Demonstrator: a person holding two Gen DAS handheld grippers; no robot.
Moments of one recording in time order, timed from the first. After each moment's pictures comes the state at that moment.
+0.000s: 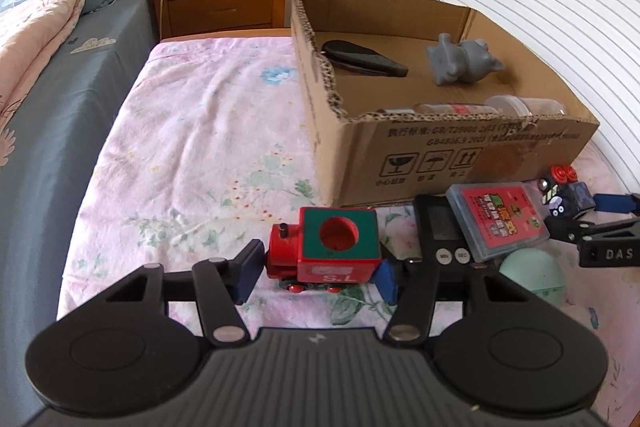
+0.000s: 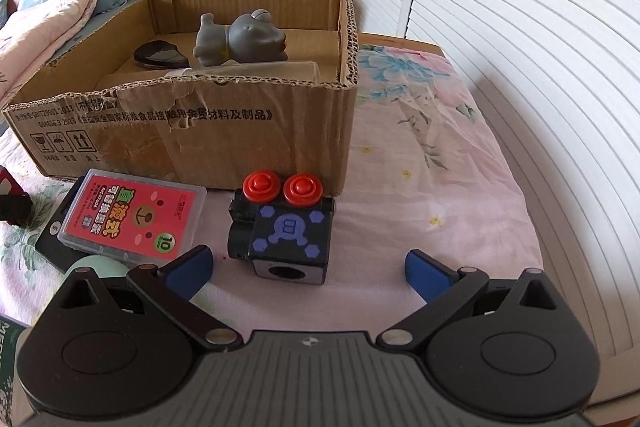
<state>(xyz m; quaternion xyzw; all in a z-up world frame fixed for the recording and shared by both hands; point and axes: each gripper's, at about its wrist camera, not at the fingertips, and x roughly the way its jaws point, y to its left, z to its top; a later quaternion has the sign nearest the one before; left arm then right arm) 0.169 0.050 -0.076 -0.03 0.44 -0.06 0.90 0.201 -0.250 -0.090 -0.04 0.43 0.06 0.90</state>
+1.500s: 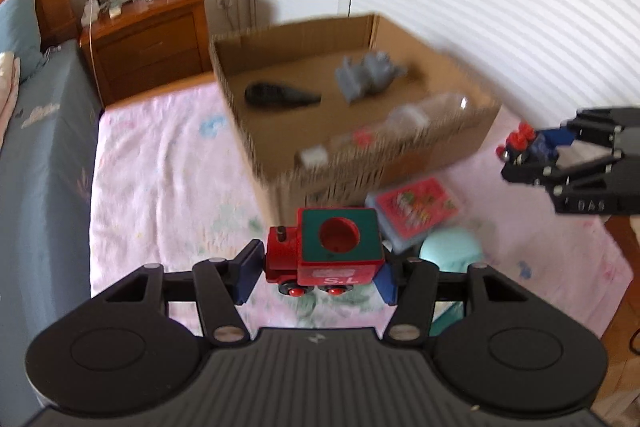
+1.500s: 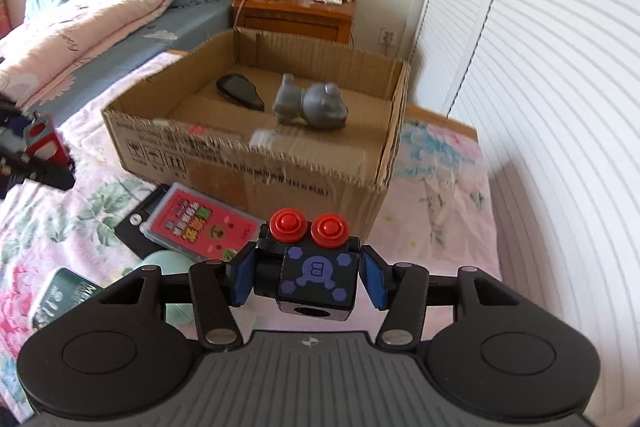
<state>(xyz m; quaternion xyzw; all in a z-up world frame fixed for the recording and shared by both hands) 0.160 0.039 -0.007 0.05 0.43 -0.17 0.89 0.167 -0.244 -0.014 -0.12 0.38 0.15 0.91</state>
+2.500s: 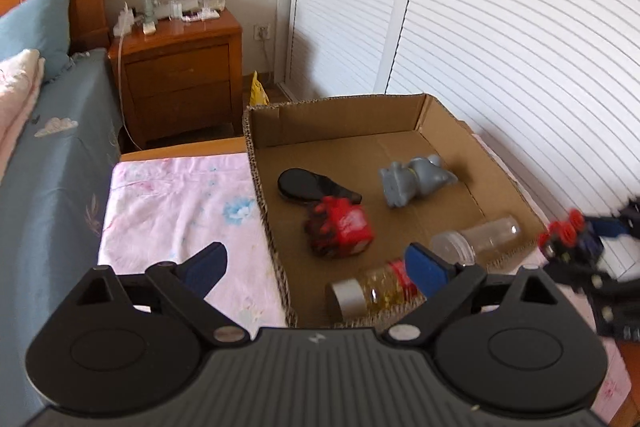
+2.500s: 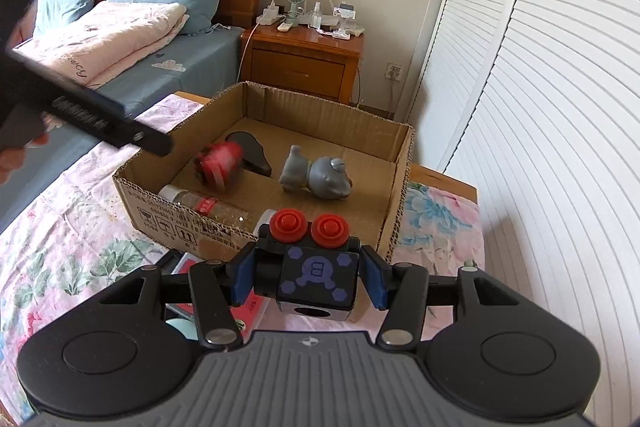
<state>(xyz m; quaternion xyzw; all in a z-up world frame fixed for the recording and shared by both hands) 0.227 0.043 0.004 0.00 0.39 -0.11 0.91 0.190 -0.224 0.024 -0.13 0.34 0.17 0.91</state>
